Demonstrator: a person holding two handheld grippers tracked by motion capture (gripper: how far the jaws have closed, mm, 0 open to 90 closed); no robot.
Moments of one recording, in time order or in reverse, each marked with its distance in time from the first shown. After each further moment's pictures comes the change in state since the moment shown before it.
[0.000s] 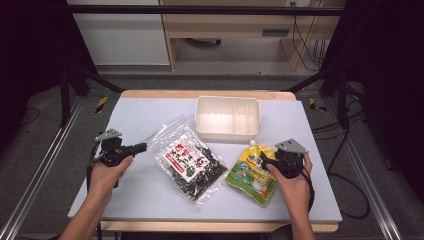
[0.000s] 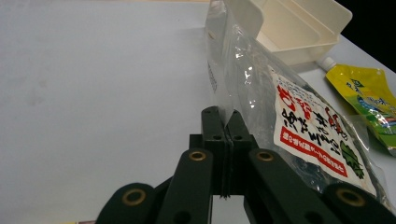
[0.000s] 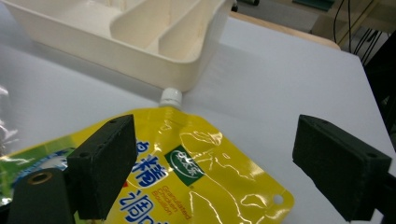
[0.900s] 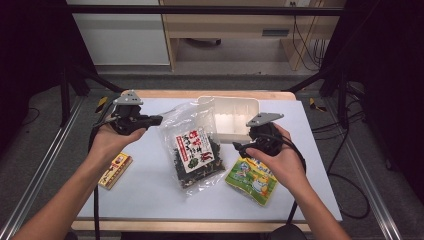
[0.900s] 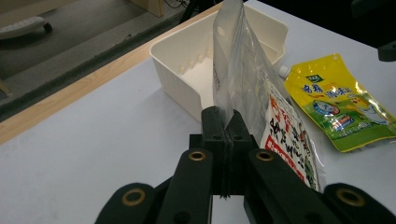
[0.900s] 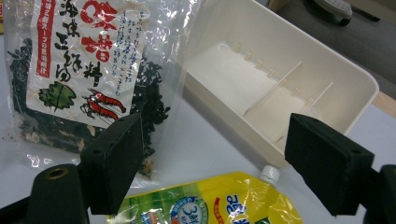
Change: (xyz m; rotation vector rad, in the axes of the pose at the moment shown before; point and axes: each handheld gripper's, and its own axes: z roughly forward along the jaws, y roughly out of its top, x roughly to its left) left arm -0.067 0.116 -0.003 0.099 -0.057 0.352; right arm 0.043 0.113 -0.023 0.103 0.371 -0.250
